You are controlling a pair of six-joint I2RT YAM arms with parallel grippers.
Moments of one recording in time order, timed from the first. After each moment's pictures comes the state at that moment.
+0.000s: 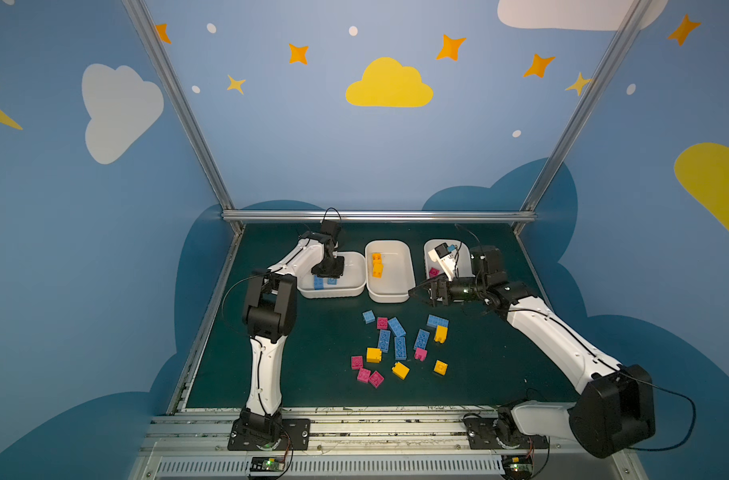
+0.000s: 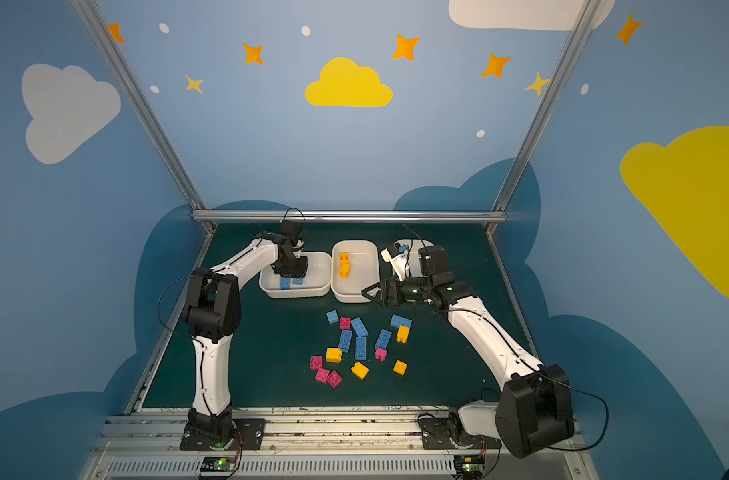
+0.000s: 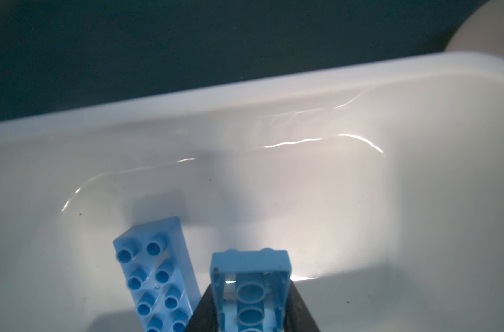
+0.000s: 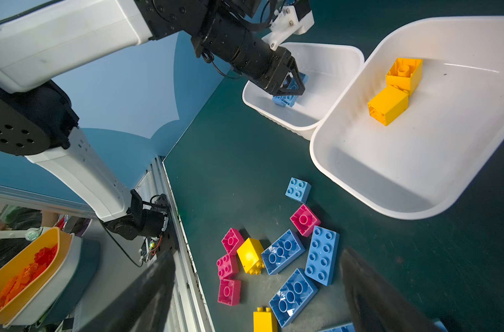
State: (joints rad) left arm -0.25 2.20 1.79 -0.86 -0.02 -0.21; right arm 0.38 1.32 1.02 -0.38 -0.81 0.13
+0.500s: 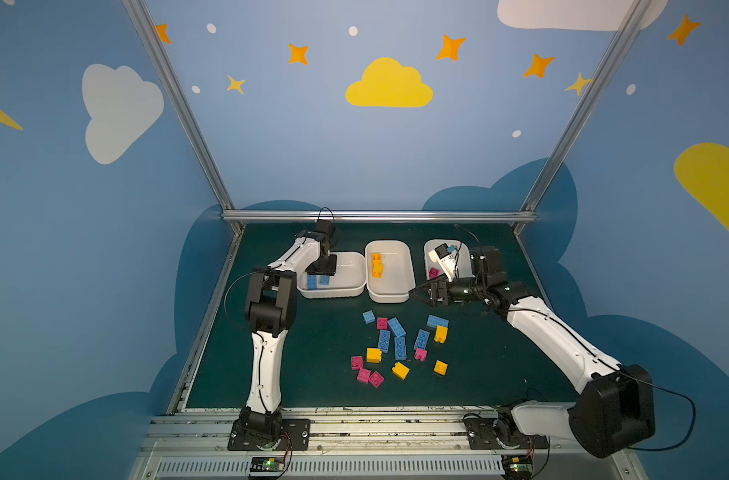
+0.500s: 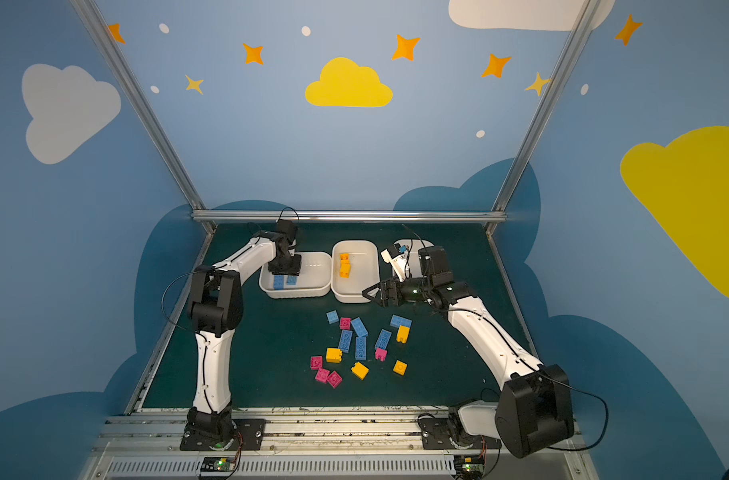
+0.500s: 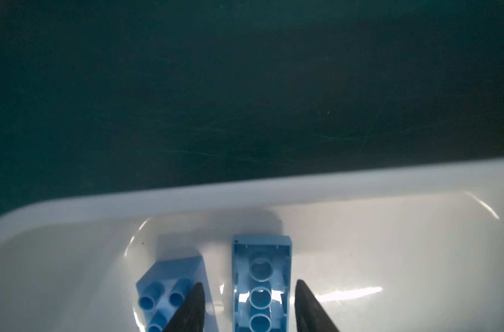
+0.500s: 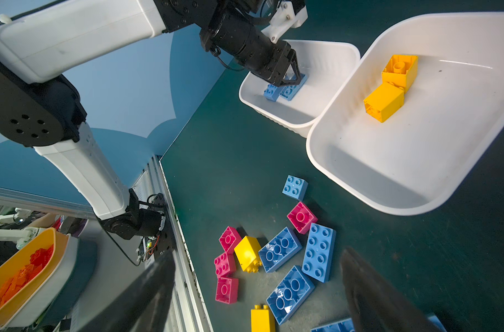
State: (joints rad) left arm -0.21 2.26 1.86 -0.86 -0.11 -0.19; right arm 0.38 1.32 1.02 -0.39 -0.80 0.13
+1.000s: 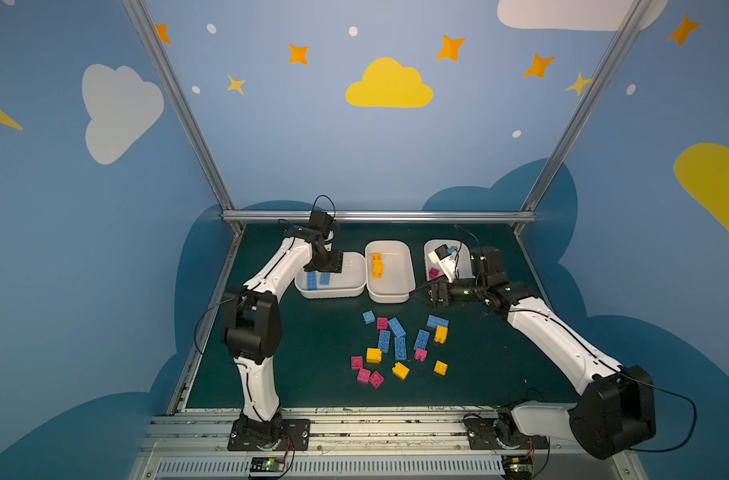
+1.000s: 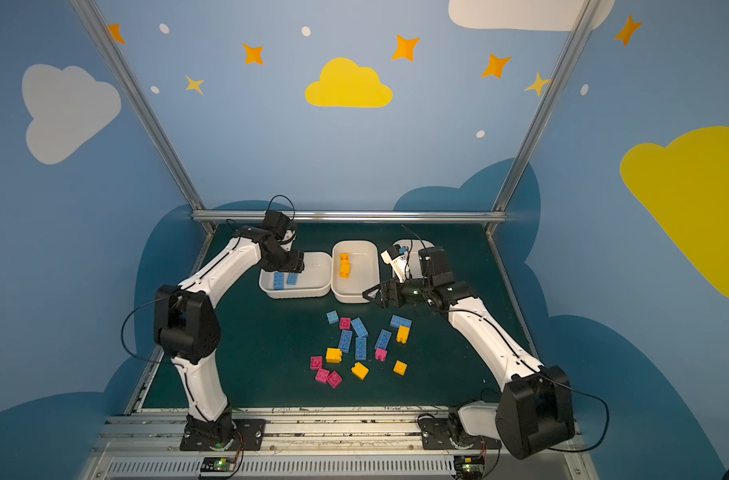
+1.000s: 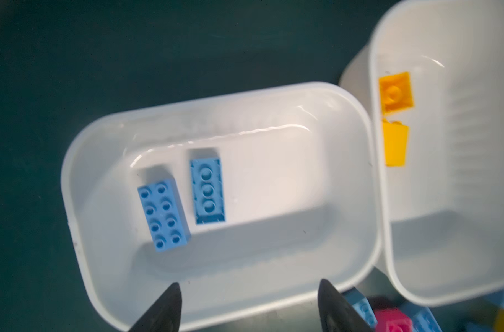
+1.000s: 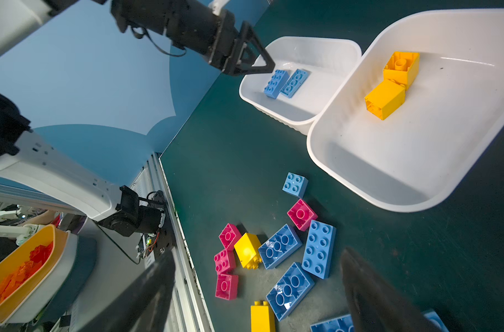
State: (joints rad) left arm -0.27 1.86 1.64 -0.92 0.06 -0.19; right arm 0.38 1.31 1.02 -0.41 -0.80 0.11
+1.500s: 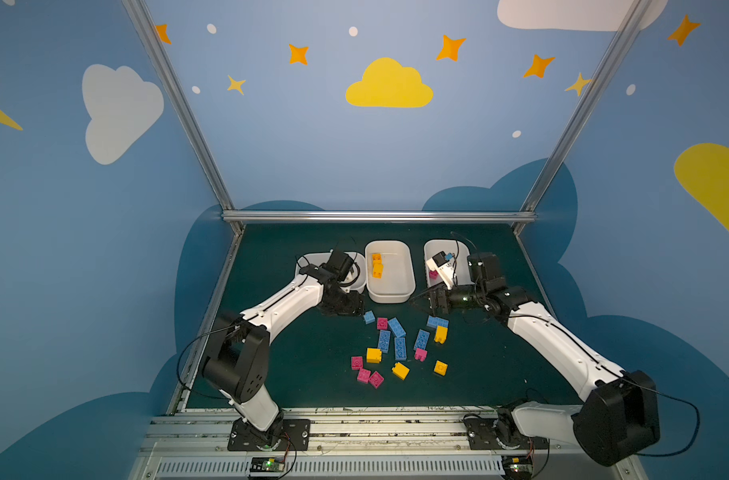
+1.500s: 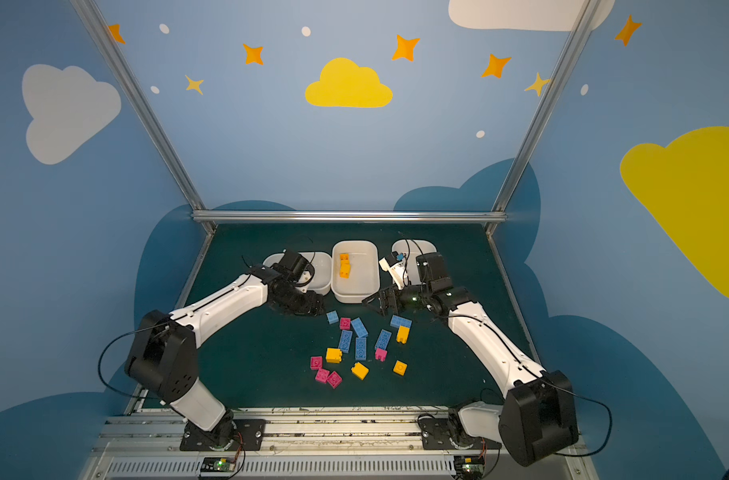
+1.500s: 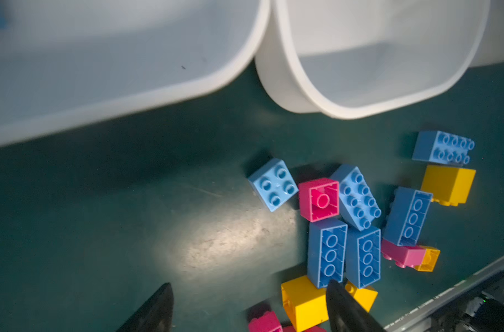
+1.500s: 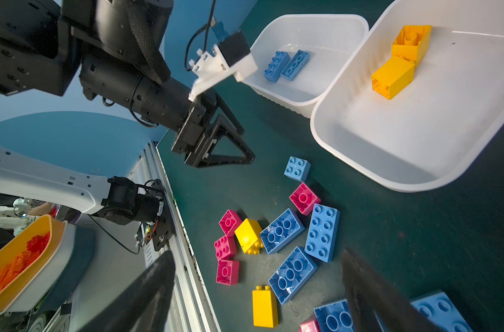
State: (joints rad) left arm -0.49 1.68 1.24 -0.81 0.21 -0.38; right arm 0.40 1.27 0.98 -0.45 -0.77 0.10
